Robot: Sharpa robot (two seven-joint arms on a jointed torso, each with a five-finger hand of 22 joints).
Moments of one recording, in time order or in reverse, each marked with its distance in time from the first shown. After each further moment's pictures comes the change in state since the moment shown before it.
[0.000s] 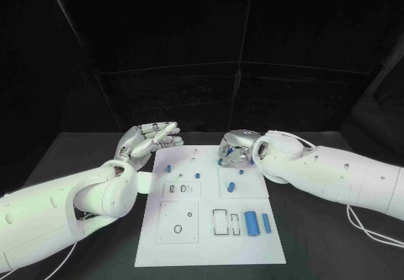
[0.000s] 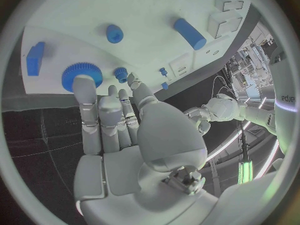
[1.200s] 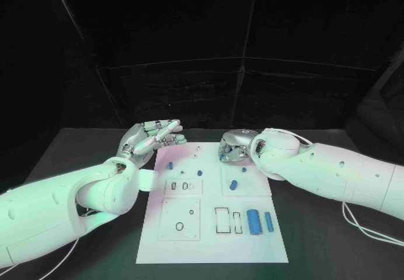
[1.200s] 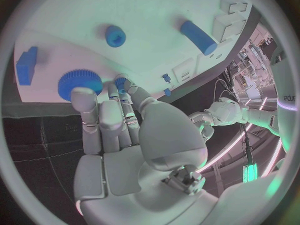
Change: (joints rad) left arm 0.004 -0.007 0.000 0.007 0.001 0.016 -0.006; left_hand 0.009 0.009 -0.003 -0.003 0.000 0.000 0.000 -0.005 -0.001 0.000 0.000 -0.008 0.000 0.000 0.000 -0.008 0.002 0.000 0.007 0.000 0.000 0.001; right arm 0.004 0.040 0.003 -0.041 -0.014 0.057 -0.009; right_hand -0.001 -0.001 0.243 0.000 -0.036 0.033 -0.003 0.000 0.000 0.056 -0.005 0.022 -0.004 0.000 0.000 0.114 0.098 0.000 -0.014 0.000 0.129 0.131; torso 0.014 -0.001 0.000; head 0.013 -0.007
